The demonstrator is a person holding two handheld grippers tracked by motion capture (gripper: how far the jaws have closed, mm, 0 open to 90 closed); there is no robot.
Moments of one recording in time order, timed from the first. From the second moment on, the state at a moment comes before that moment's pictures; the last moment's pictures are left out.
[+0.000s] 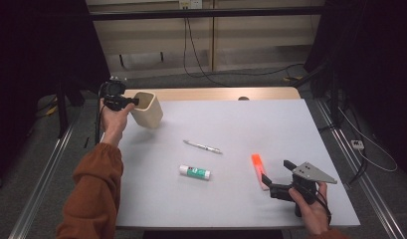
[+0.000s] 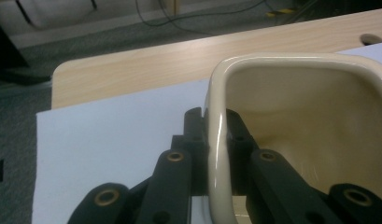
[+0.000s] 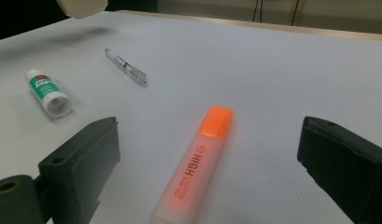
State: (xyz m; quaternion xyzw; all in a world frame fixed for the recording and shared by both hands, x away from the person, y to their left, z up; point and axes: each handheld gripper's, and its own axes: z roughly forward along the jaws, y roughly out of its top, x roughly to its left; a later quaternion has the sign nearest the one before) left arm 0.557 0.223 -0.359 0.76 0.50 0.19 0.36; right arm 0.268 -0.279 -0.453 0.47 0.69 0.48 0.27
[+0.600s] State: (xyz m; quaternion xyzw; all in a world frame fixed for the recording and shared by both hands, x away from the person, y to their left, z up) left arm 0.548 0.173 -0.355 0.80 0.43 0.16 0.39; right arm 0.268 -0.279 -0.453 0.47 0.69 0.49 0.27
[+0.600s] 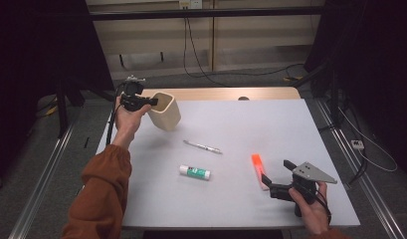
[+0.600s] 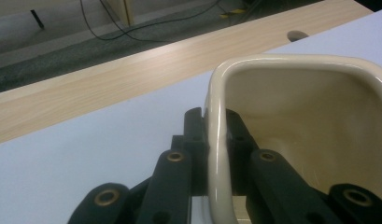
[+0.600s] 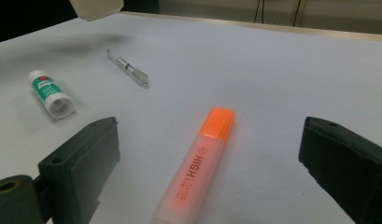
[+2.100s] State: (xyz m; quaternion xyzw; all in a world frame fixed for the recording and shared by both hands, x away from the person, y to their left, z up) left arm 0.534 0.015 -0.378 0.85 0.36 0.10 0.38; right arm 0.267 -0.279 -0.452 0.47 0.69 0.49 0.26
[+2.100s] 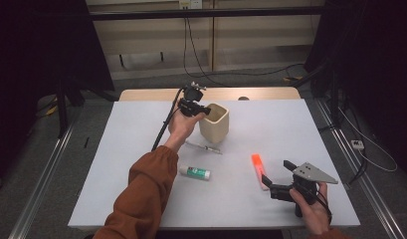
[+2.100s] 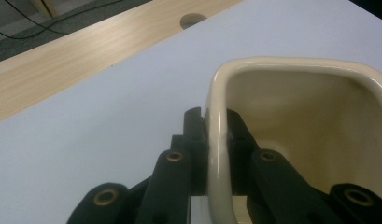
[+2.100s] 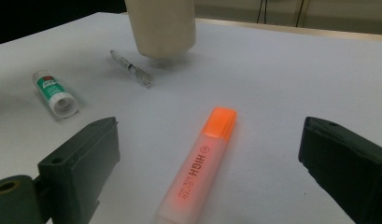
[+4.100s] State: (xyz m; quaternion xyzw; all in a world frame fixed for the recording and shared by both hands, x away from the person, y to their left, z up) left arm 0.499 0.066 -0.375 0.82 0.34 0.09 0.44; right arm 0.267 -0.278 -0.453 0.46 0.69 0.49 0.27
